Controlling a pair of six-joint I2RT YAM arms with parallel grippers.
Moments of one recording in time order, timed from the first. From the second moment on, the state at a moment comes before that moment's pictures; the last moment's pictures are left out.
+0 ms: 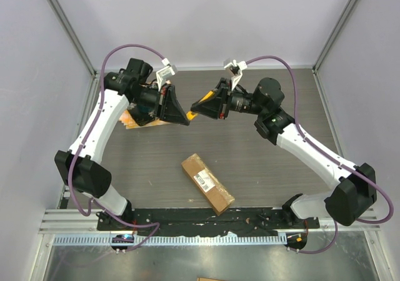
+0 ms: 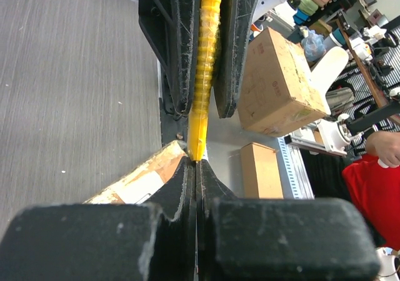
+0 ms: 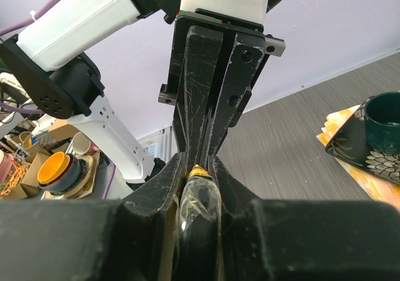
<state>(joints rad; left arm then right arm) -0.31 1.61 1.73 -1.25 1.44 0.49 0.60 1.33 1.14 0.41 -0.83 0.56</state>
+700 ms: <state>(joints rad) -0.32 1.72 1.47 -1.10 0.91 0.40 0.86 1.07 0.94 -0.05 -0.20 0.21</state>
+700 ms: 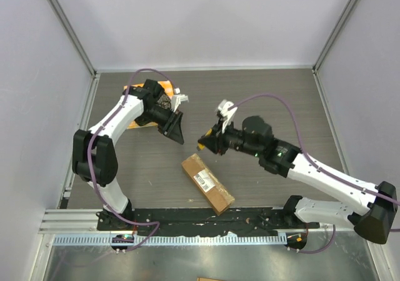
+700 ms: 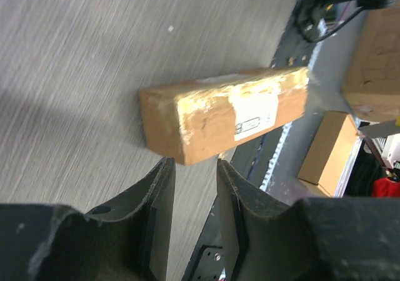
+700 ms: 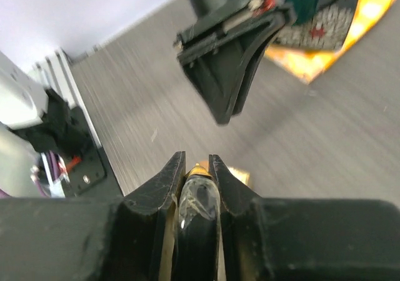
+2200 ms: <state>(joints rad) -0.44 1.91 1.35 -1.02 0.85 0.45 1.06 1.22 0.58 0.42 0.23 0.13</state>
